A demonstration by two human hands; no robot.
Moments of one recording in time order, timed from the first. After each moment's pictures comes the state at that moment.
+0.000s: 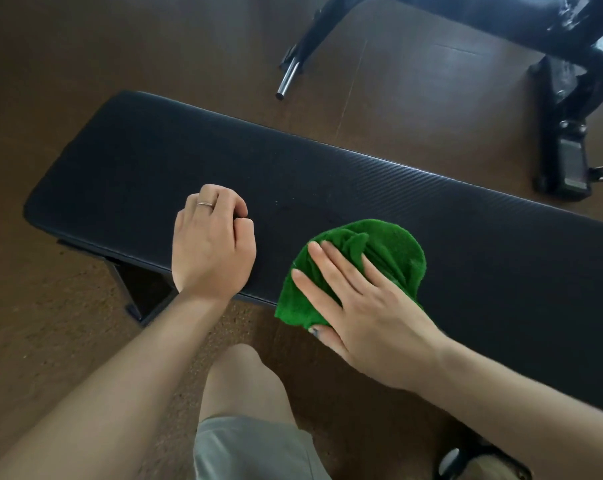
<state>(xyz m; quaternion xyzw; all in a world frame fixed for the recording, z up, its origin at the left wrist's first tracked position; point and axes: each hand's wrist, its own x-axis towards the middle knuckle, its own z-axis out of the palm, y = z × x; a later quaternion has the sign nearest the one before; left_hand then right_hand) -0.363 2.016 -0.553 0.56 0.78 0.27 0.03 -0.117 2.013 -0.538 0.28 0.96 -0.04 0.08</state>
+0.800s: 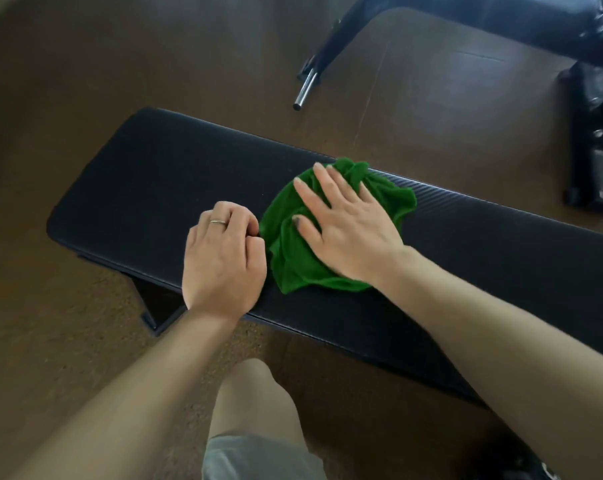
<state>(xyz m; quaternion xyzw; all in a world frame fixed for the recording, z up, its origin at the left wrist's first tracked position) -0.364 2.018 -0.553 0.56 0.79 0.26 0.02 -0.198 2.129 -0.537 0.42 0.90 -0.11 0.03</state>
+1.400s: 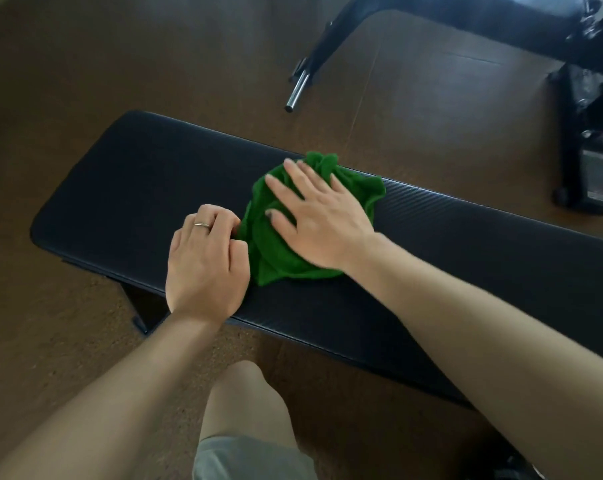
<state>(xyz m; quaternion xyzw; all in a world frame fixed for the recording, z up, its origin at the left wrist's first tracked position) -0.365 2.018 -0.555 0.57 0.79 0.25 0.02 -0.216 2.146 -0.539 0.39 0.91 -0.13 0.02</state>
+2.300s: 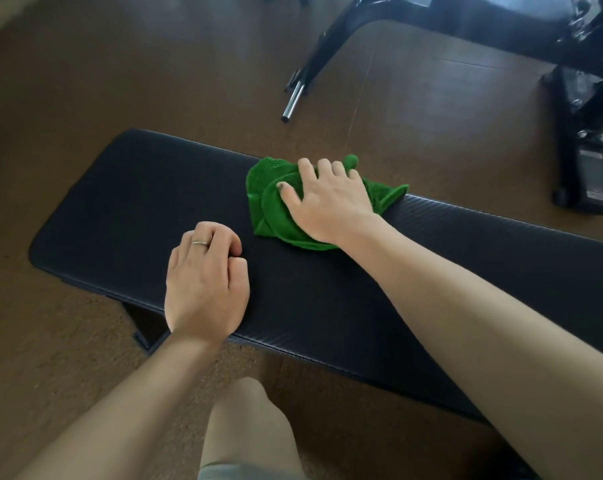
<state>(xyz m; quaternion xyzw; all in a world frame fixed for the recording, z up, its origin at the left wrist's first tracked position) -0.364 2.017 -0.554 0.56 0.79 0.25 0.01 -0.229 2.184 -0.539 0.51 0.85 -0.10 0.01</state>
